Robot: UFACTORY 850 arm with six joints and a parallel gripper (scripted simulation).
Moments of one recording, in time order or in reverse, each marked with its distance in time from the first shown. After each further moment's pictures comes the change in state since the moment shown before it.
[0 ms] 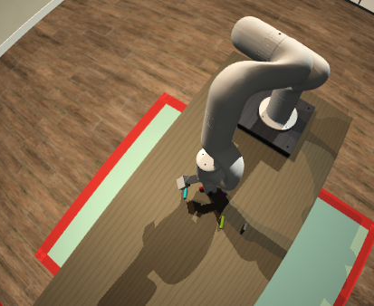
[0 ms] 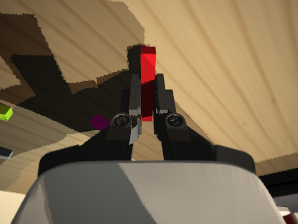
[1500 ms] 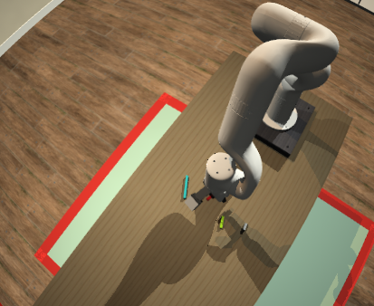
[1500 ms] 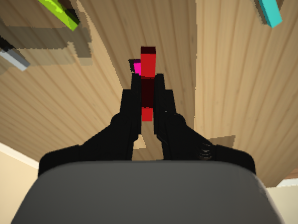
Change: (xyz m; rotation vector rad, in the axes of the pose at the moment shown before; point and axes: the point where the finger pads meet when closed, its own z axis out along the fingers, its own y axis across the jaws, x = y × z) arm -0.012 -0.060 -0.095 -0.013 0.014 -0.466
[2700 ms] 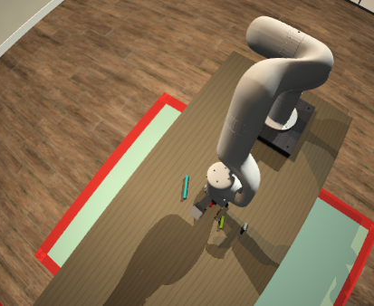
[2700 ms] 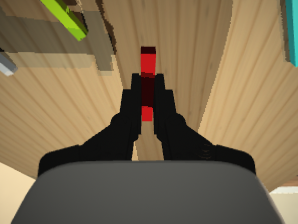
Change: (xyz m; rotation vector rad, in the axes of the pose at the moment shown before) arm 0.003 -0.017 0.041 0.017 -0.009 -0.136
